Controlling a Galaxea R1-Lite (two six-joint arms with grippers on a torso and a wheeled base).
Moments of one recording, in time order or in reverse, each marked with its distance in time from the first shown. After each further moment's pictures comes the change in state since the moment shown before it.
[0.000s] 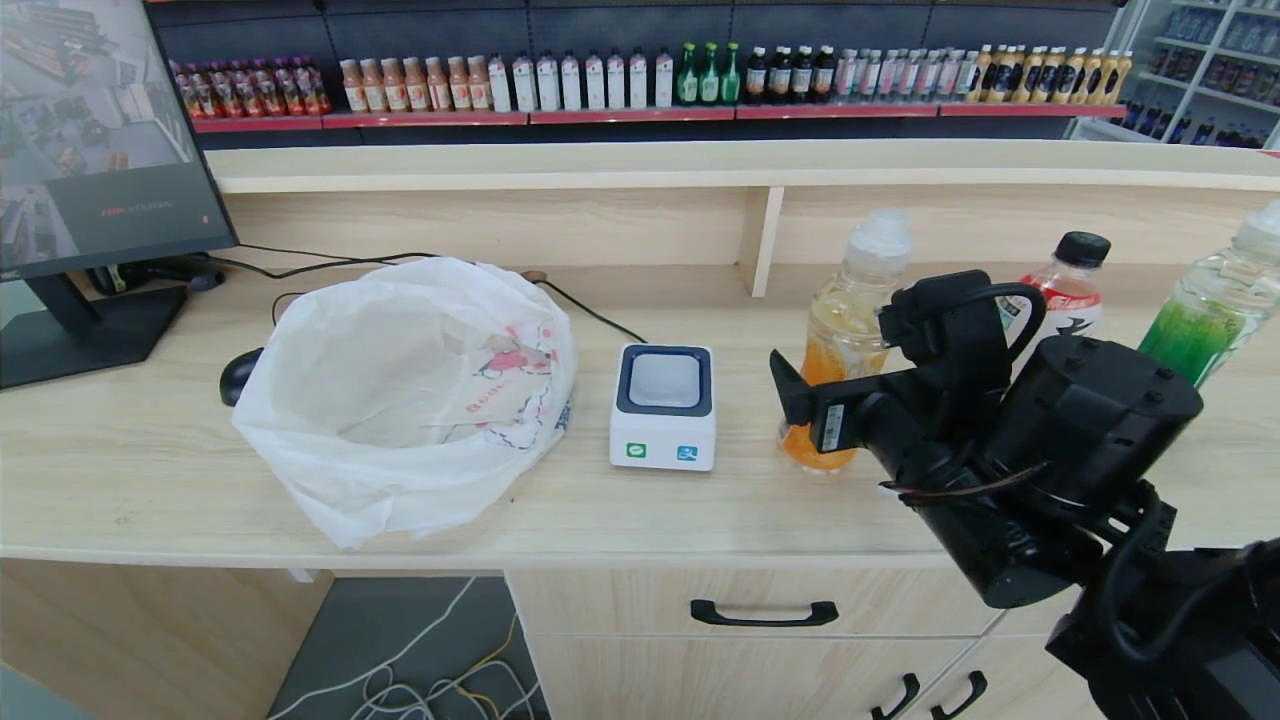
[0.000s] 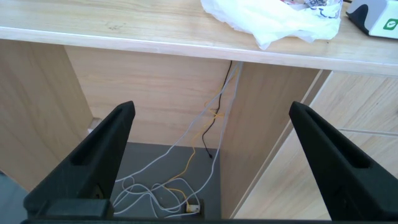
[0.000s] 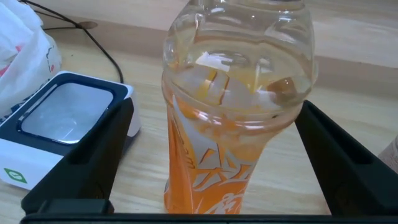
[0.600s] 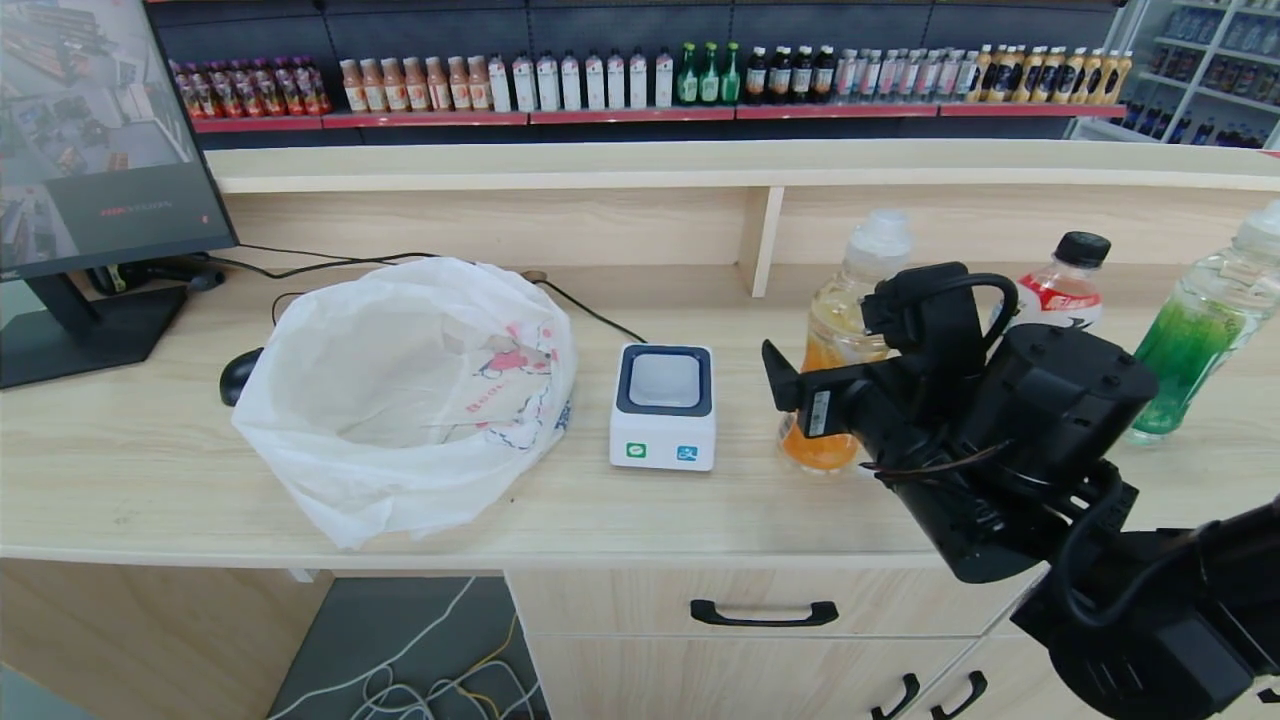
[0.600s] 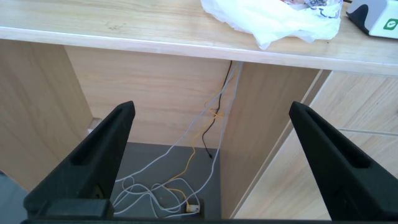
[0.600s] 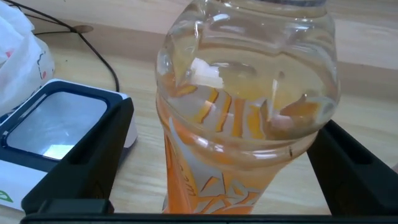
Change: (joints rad) left arm 0.000 0.000 0.000 0.000 0.000 0.000; right arm -0.020 0.046 -0.056 -0.002 0.010 0.001
